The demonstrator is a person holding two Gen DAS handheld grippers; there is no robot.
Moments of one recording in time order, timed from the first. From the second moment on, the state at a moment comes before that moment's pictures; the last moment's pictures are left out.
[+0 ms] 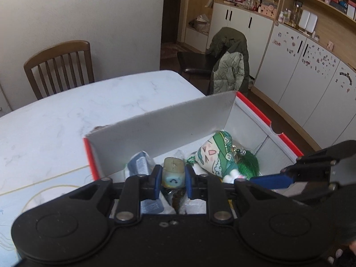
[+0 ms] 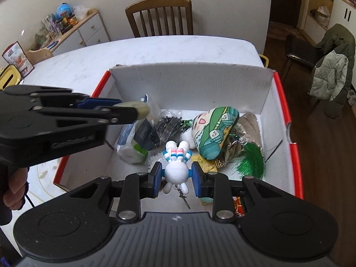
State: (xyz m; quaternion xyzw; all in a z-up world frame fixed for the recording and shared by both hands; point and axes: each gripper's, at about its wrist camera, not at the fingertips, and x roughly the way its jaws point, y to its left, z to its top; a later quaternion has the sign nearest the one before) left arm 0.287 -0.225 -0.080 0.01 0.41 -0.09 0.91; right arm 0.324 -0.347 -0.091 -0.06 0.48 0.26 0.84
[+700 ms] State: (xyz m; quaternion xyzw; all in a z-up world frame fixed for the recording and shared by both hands) left arm 0.310 -0.236 -0.126 0.00 0.50 -0.10 0.86; right arm 0.336 -0.341 -0.133 -0.07 0.51 0.26 0.82
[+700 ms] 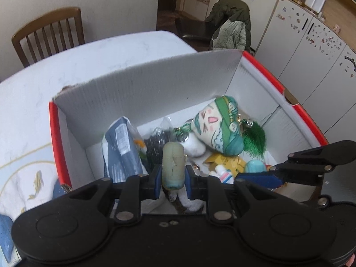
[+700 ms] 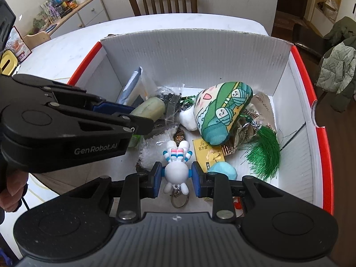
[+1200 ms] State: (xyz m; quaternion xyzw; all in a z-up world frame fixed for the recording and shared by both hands) left arm 0.318 -0.240 -0.138 0.00 0.53 -0.08 0.84; right arm 0.337 -0.345 -0.134 -0.07 0.51 0.27 0.81
